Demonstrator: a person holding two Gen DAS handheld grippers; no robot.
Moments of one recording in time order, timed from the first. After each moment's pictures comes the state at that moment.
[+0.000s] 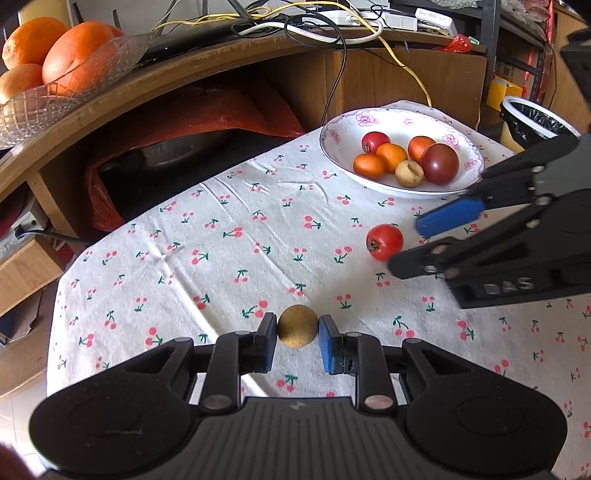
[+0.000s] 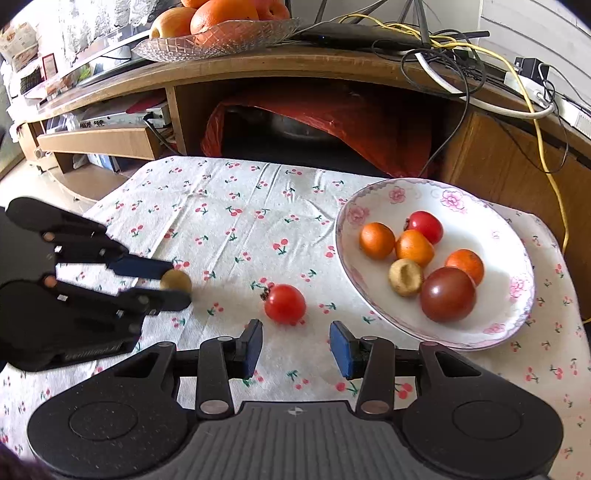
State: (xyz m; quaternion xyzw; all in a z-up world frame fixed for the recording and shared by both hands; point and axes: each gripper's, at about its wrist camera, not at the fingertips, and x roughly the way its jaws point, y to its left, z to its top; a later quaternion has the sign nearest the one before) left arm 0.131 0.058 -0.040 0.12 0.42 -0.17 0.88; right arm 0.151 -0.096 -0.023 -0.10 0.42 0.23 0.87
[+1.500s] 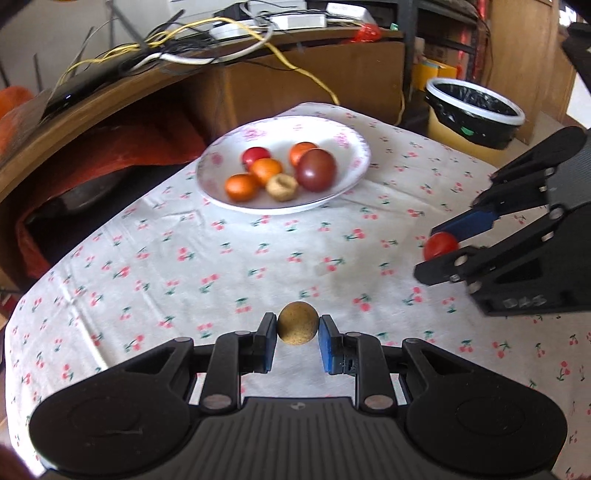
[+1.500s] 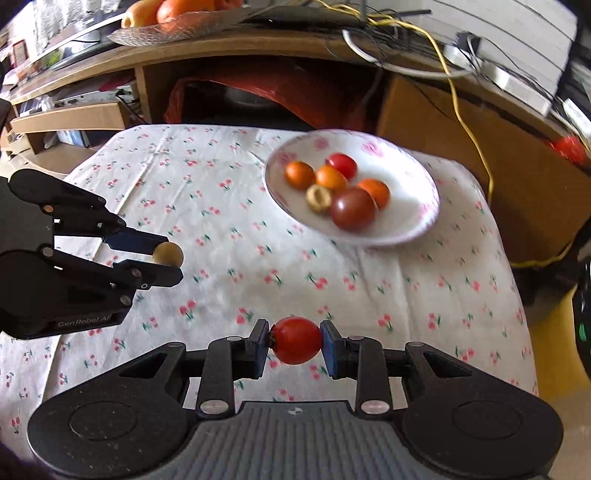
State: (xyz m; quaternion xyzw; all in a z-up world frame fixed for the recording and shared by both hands) left arm 0.104 -0.026 -0.028 0.15 0.41 -0.25 0.86; right arm 0.099 -0.158 -0.008 -0.12 0.46 0.15 0.87
